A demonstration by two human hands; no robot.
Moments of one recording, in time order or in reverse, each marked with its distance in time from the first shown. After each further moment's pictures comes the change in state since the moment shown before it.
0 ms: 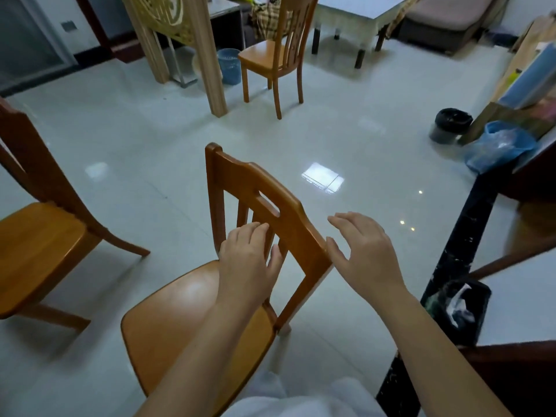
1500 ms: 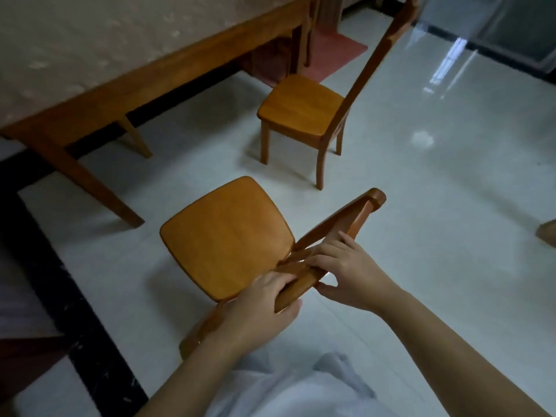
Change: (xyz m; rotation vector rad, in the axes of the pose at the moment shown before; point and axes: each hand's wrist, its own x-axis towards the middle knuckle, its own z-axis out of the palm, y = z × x) left_hand 0.135 0.091 0.130 -0.346 0.372 -1.314; right_hand 0.298 0.012 0.202 0.413 -0.934 -1.920
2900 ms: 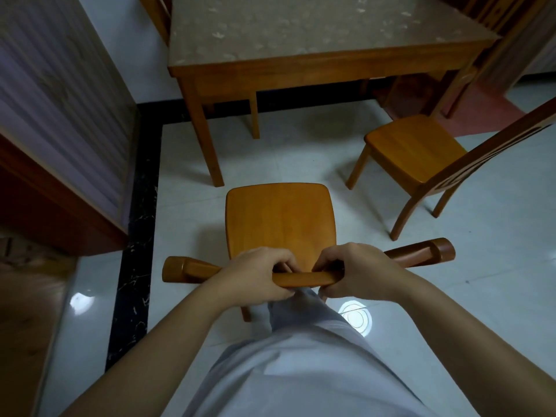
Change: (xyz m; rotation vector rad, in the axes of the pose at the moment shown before) left_hand 0.001 0.027 0.015 -0.135 0.216 -0.282; right_hand 0.055 0.038 -0.013 0.198 -0.566 -0.231
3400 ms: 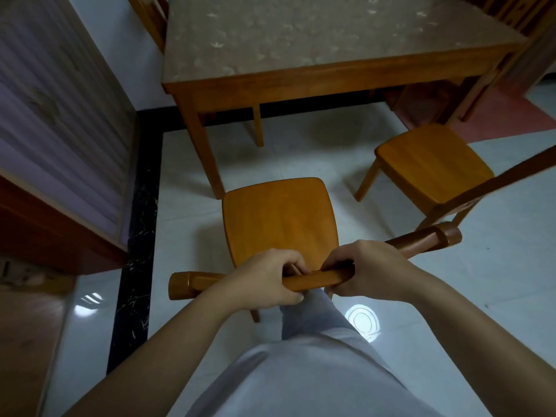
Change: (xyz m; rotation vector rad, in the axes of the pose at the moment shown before) left_hand 0.103 -0.006 -0.065 -0.111 -0.036 -0.020; right_hand 0.088 0.031 -0.081 -0.064 0.003 0.005
